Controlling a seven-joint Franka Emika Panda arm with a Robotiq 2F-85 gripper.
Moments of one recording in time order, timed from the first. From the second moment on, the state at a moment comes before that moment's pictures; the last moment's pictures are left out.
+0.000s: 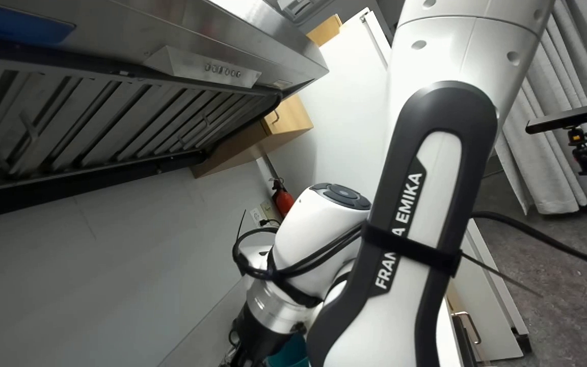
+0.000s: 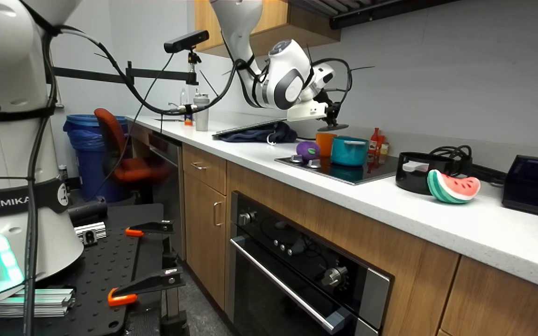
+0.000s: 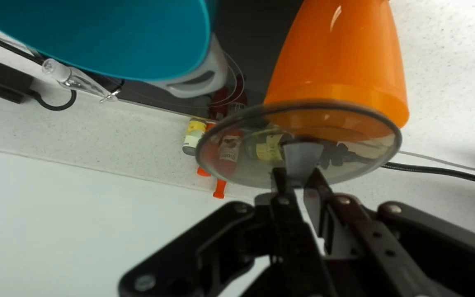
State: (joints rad) arm 0.39 0.59 -0.02 -1.85 0.06 3.42 -0.26
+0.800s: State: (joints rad) arm 0.40 0.58 -0.01 -1.90 0.06 3.41 -0.26
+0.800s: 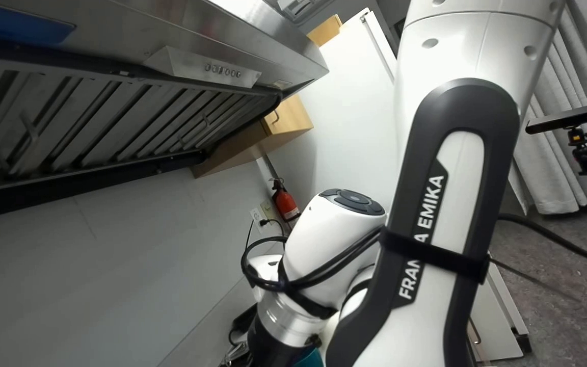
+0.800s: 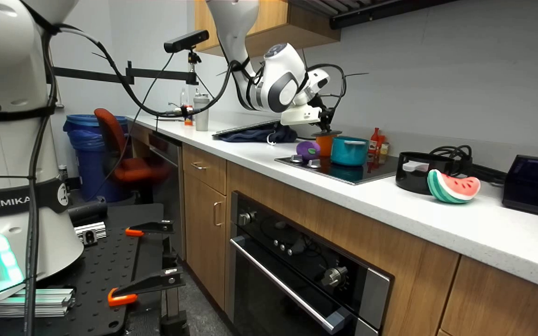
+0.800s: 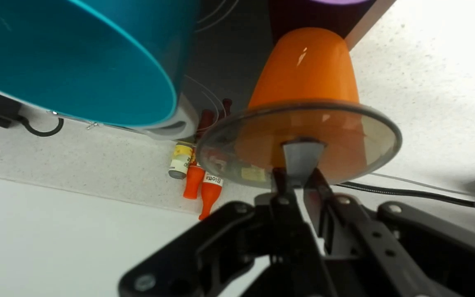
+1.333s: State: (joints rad) arm 0.40 0.58 -0.01 -1.90 0.06 3.39 -0.26
